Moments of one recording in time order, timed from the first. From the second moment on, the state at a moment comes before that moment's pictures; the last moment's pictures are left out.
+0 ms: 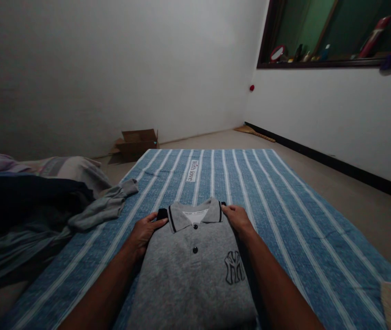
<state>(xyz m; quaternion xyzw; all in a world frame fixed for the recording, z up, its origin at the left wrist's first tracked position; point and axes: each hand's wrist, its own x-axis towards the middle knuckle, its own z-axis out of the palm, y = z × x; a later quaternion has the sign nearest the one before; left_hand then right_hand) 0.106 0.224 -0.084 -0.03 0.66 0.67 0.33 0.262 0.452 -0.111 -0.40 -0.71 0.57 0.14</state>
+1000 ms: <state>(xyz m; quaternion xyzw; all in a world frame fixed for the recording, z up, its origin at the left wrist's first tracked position) 0.191 0.146 -0.063 0.02 0.76 0.52 0.39 0.382 0.371 -0.089 -0.38 -0.77 0.50 0.10</state>
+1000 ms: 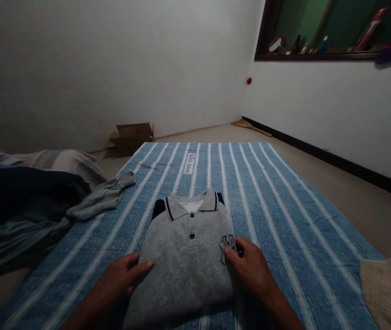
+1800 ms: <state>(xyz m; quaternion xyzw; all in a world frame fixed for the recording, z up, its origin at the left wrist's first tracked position) 0.220 0.139 -0.058 -0.05 0.64 0.63 0.44 0.396 0.361 -0.091 -0.38 -0.57 0.72 0.11</state>
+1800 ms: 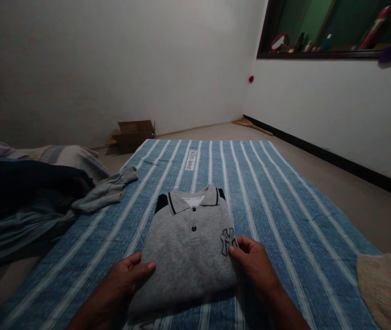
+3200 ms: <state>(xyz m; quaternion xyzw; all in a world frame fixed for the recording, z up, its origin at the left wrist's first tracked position) 0.223 0.132 -0.054 0.03 0.65 0.57 0.50 0.406 0.352 -0.097 -0.33 -0.64 0.69 0.07</state>
